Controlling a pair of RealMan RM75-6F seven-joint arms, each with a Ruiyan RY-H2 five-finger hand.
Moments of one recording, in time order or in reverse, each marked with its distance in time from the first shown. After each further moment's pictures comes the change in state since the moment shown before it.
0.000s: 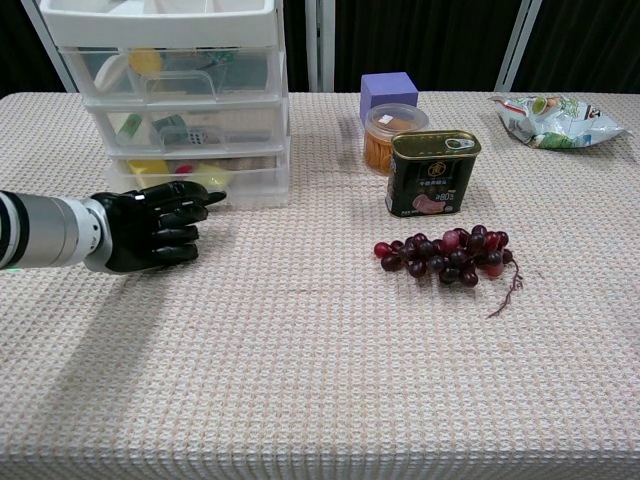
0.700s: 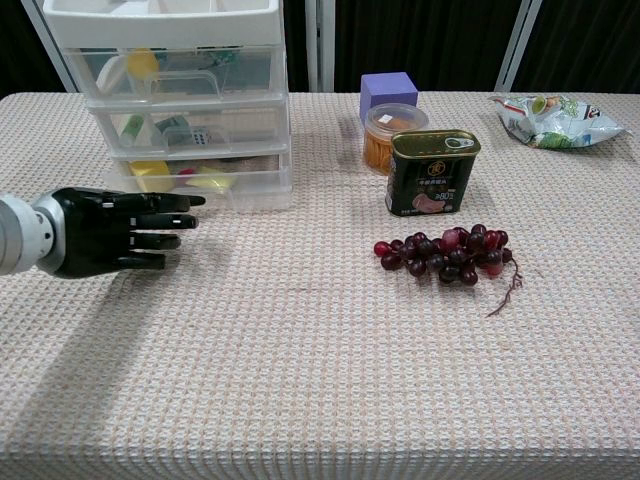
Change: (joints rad) left arm 0.090 0.105 0.071 -0.176 0.295 0.132 0.101; right arm 0.001 -0.009 0.003 0.036 0.010 -0.007 0.039
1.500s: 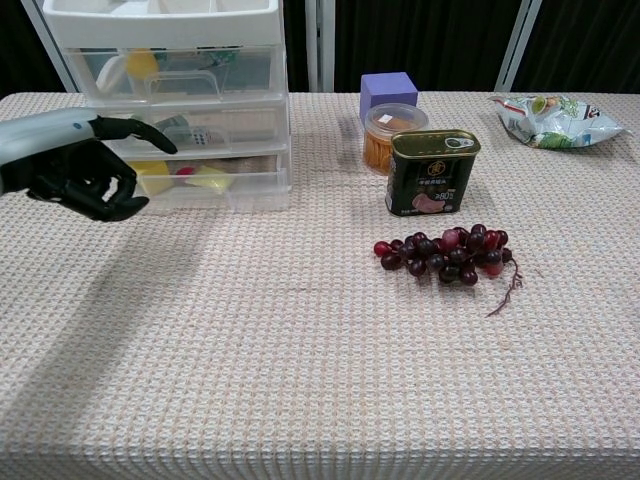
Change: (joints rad) left arm -0.011 0.008 0.213 -0.004 0.548 0.456 0.732; right arm 0.004 -0.003 0.002 0.028 -0.002 0.001 0.026
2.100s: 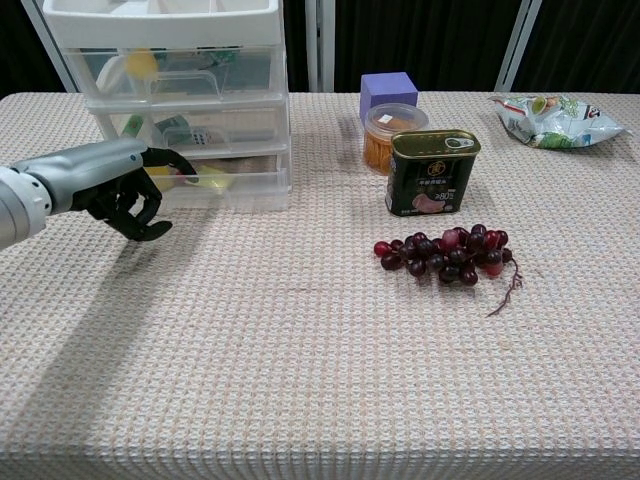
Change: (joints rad) left arm -0.112 -0.103 0.010 0.151 -0.158 -0.037 0.237; right arm -0.007 -0.009 -0.001 0.021 0.013 -0.002 0.020
